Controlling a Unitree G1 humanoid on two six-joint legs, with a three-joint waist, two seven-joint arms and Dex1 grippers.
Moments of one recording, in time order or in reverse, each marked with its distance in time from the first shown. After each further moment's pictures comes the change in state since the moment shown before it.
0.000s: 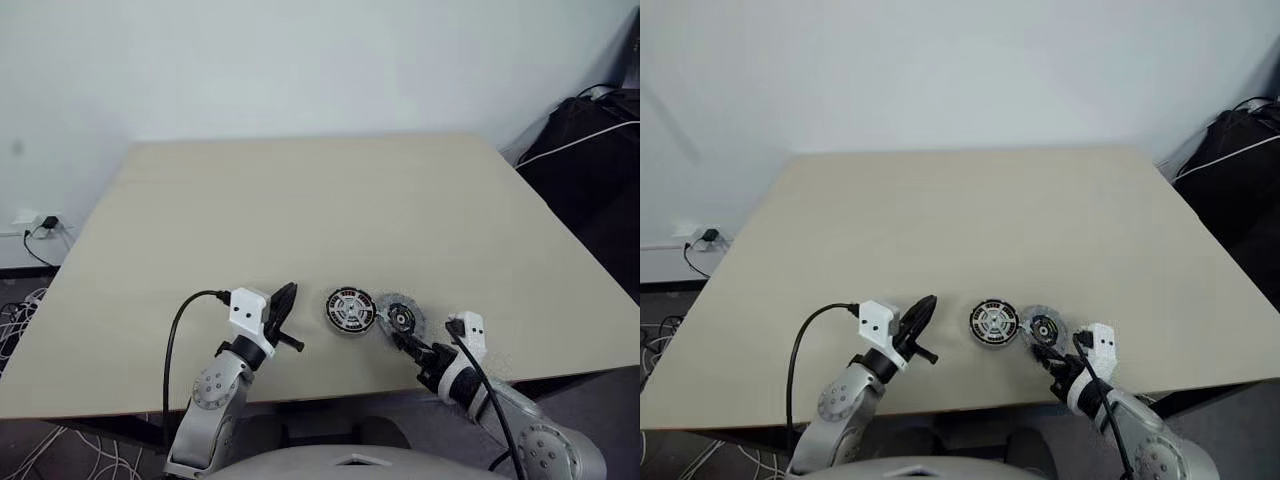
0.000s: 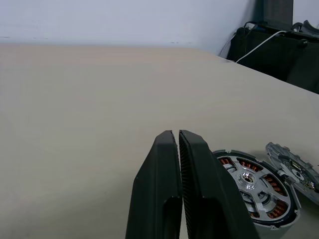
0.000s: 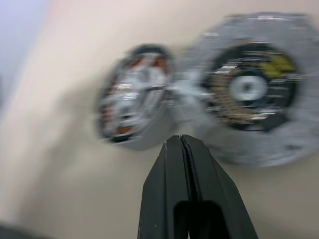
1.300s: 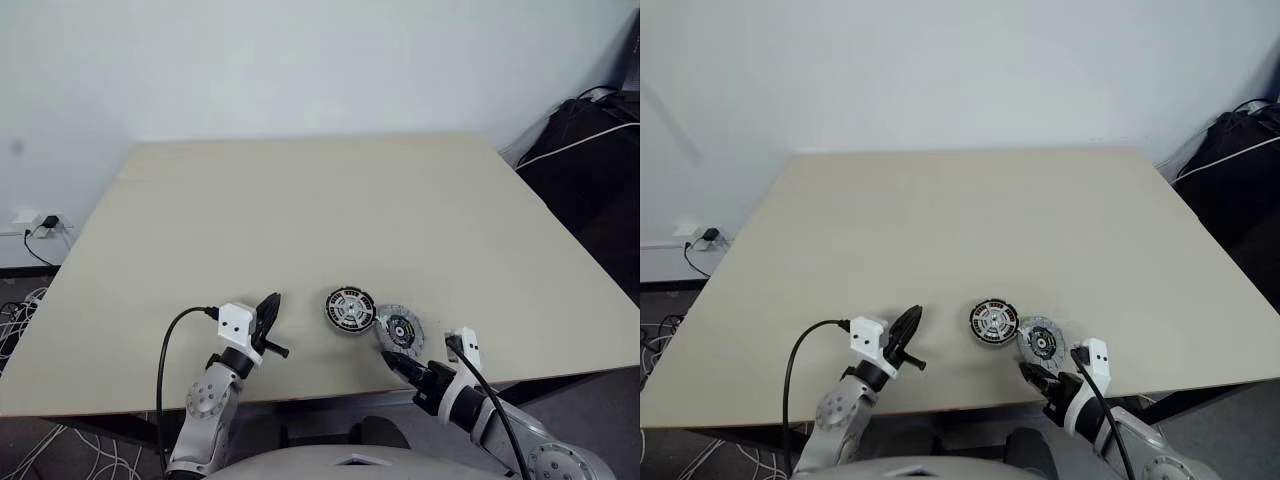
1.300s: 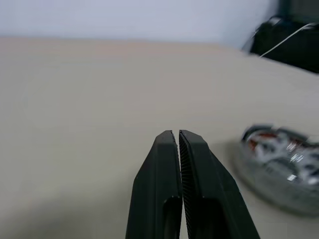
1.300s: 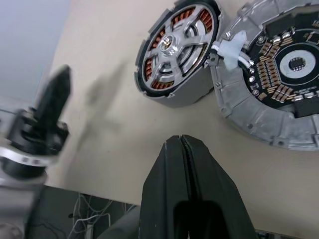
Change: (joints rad) left arm -0.025 -0.009 0.065 0.237 0.007 -0.233 -0.051; right arm 0.080 0.018 -0.004 -0.054 0.068 0.082 -0.012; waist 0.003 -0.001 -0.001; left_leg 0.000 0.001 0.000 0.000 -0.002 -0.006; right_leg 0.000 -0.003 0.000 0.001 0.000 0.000
